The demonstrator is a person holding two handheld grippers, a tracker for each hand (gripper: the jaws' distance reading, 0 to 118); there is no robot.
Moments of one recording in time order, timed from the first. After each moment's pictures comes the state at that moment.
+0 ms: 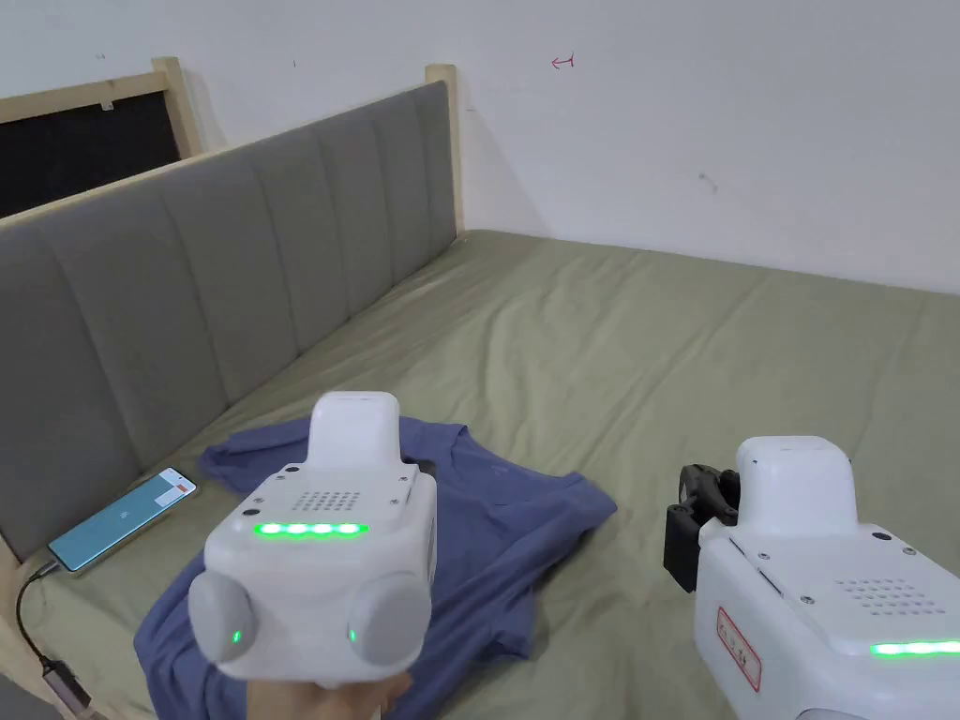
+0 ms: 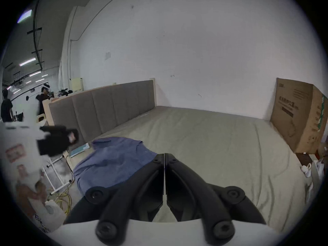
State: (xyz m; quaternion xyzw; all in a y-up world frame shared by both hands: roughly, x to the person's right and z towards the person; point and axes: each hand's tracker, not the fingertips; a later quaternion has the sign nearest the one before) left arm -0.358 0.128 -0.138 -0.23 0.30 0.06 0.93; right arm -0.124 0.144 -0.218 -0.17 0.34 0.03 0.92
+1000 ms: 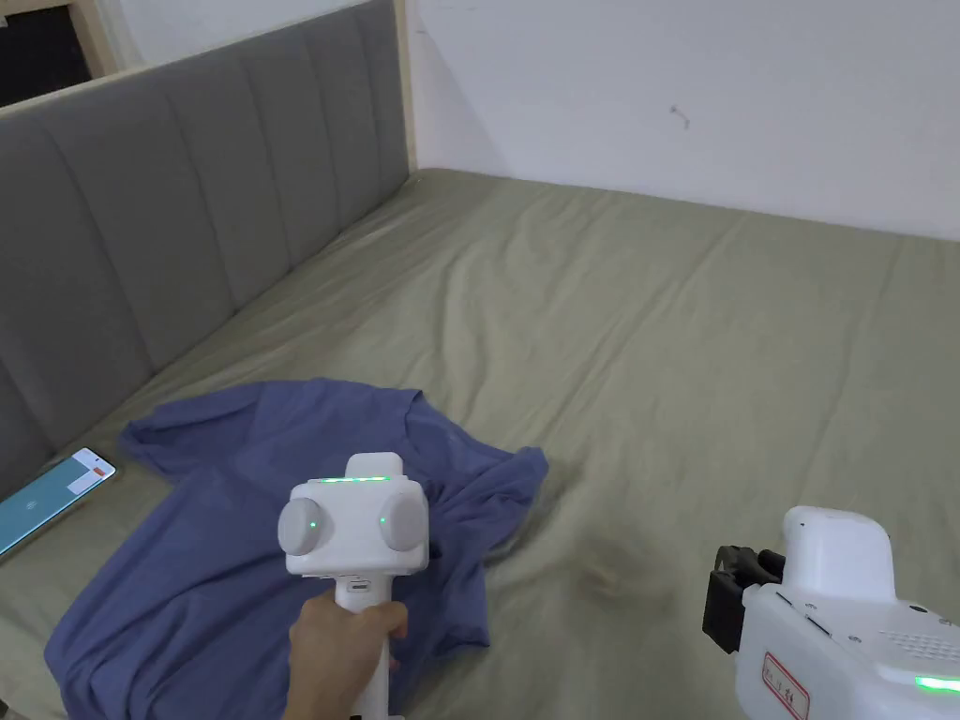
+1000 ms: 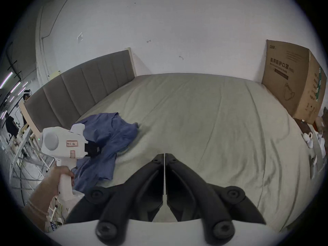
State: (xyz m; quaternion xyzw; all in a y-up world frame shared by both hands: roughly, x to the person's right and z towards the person) left arm -0.447 -0.032 -0.269 -0.45 0.28 0.16 0.83; right arm -0.110 0.075 -0.276 -0.32 0.27 0.02 0.91
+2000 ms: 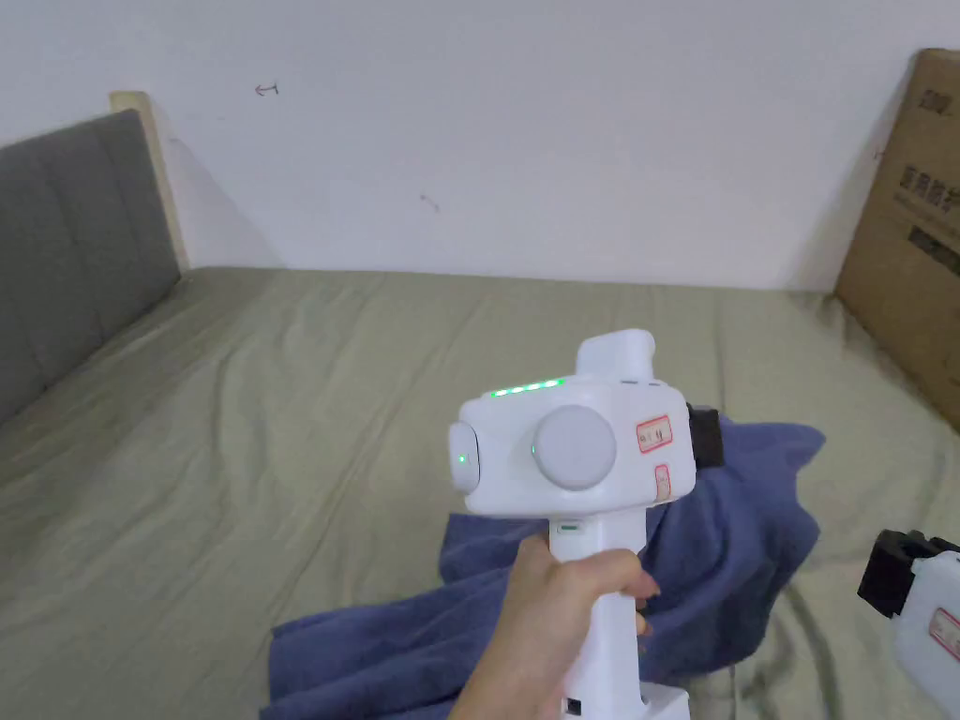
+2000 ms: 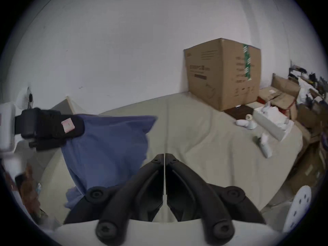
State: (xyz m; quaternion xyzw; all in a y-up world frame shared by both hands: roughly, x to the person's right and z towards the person) left arm -0.110 0.164 -0.336 -0.27 -0.21 0.24 0.91; right arm 0.123 0.143 -0.275 -0.24 -0.01 -0.07 0.97
